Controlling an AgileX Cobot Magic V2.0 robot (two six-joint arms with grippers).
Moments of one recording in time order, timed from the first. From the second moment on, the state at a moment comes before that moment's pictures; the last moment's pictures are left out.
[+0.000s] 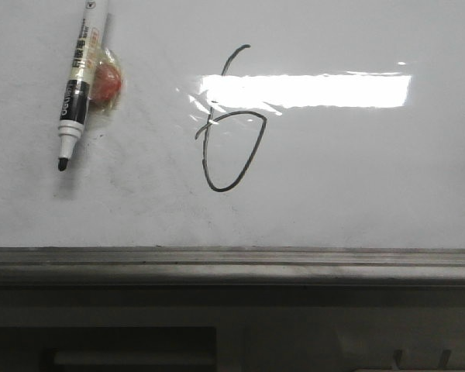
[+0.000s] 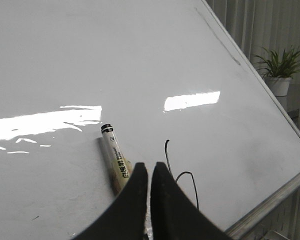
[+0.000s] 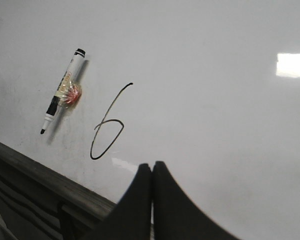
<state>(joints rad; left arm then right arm) -0.63 0.01 -0.19 -1.23 0.12 1.17 0.38 -0.01 -0.14 0.76 0.29 -0.70</state>
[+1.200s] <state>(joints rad) -0.62 0.01 -0.18 -1.00 0.12 0.99 0.38 -0.01 -0.14 0.77 0.27 -0.71</state>
